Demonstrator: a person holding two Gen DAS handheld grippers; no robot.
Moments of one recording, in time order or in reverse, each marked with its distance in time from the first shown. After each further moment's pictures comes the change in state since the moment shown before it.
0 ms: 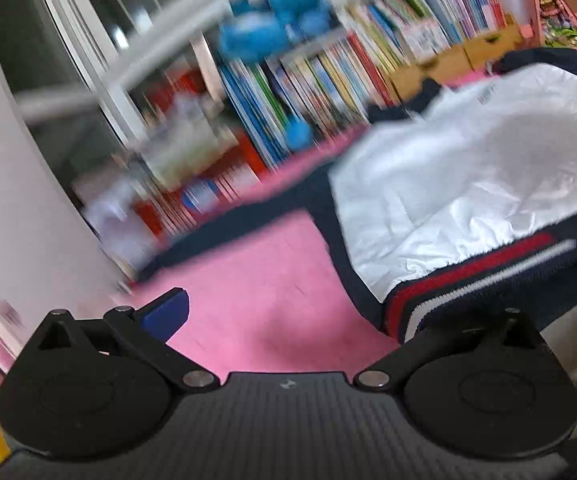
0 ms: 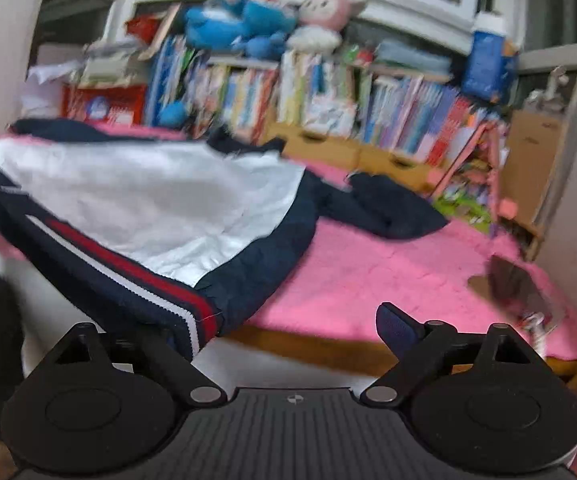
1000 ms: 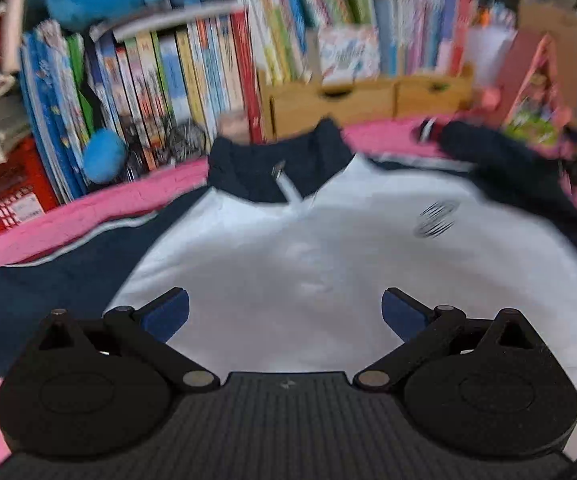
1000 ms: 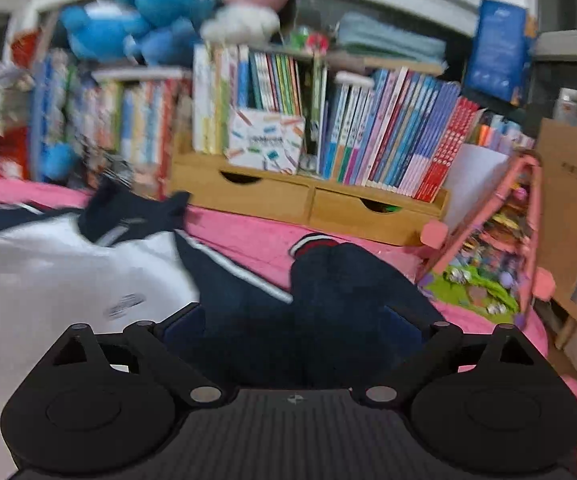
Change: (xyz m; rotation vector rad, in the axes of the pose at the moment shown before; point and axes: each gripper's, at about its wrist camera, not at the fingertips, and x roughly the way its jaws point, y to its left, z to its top) left arm 0.206 -0.087 0.190 -0.146 0.087 -0.466; right arm 0.257 -0.099 0.185 0.068 0.028 -0.115
